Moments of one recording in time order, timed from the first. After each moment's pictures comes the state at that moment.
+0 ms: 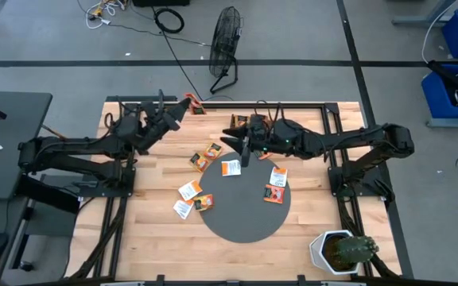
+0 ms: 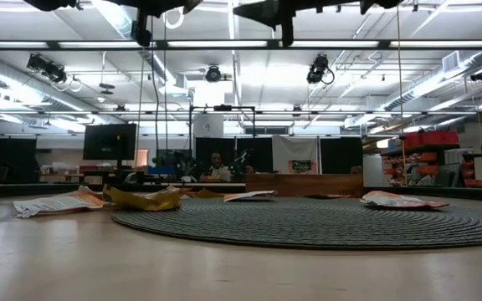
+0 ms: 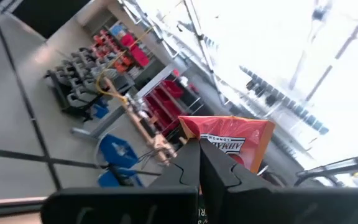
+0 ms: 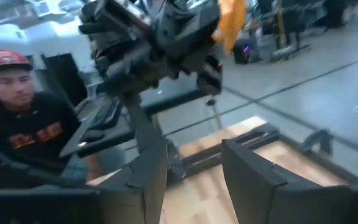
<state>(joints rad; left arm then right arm) 0.15 1.00 0.69 0.64 -0.58 -0.72 -0.06 1.47 1.03 0.45 0.14 0.29</state>
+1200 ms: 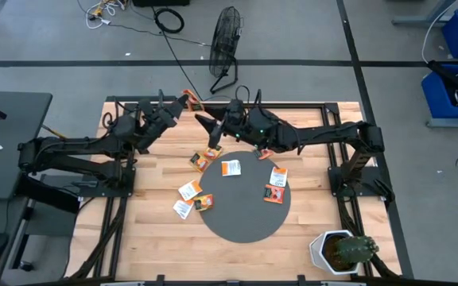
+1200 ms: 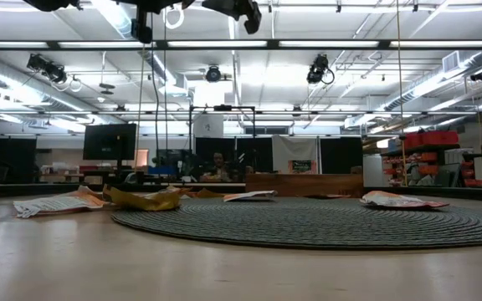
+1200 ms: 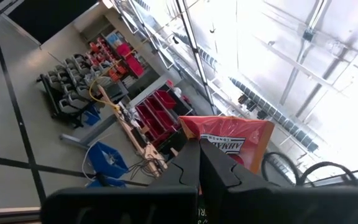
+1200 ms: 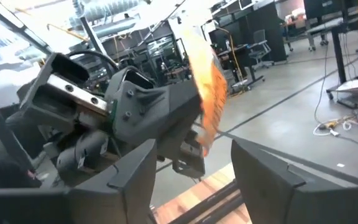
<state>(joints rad) 0.17 1.00 0.69 0.69 -0.59 -0.75 -0.08 1.76 1.45 0.43 0.33 0.33</state>
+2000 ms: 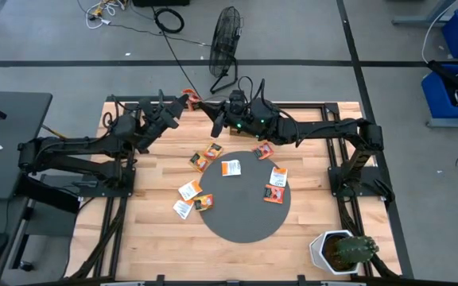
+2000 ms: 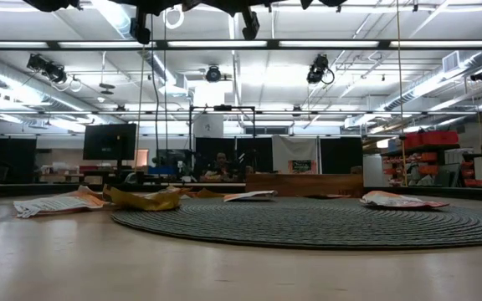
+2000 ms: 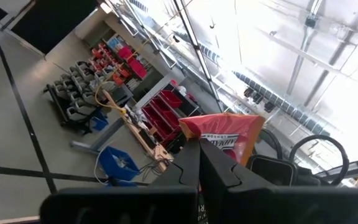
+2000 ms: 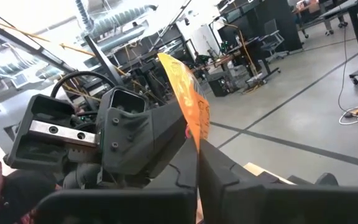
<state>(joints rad) 0.17 1.00 0.69 0.68 -0.58 -0.66 -0.15 1.76 1.45 0.45 0.22 0.44</state>
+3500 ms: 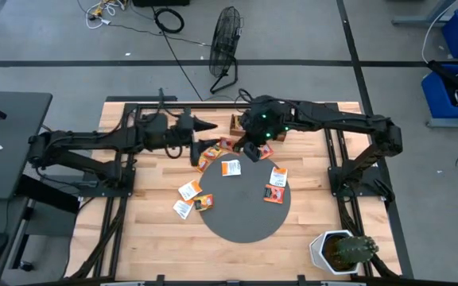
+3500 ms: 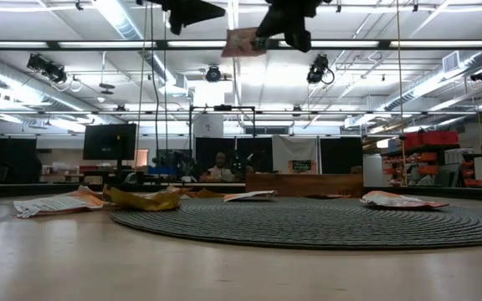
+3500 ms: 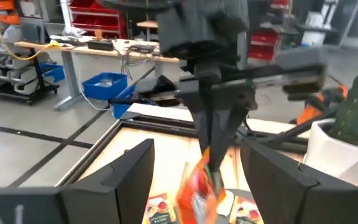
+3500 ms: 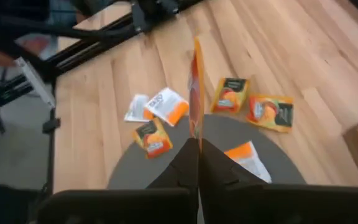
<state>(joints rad) 0.13 1.18 0.93 0.16 -0.09 -0.06 -0.19 1.58 1.57 -0.75 -0.24 0.28</state>
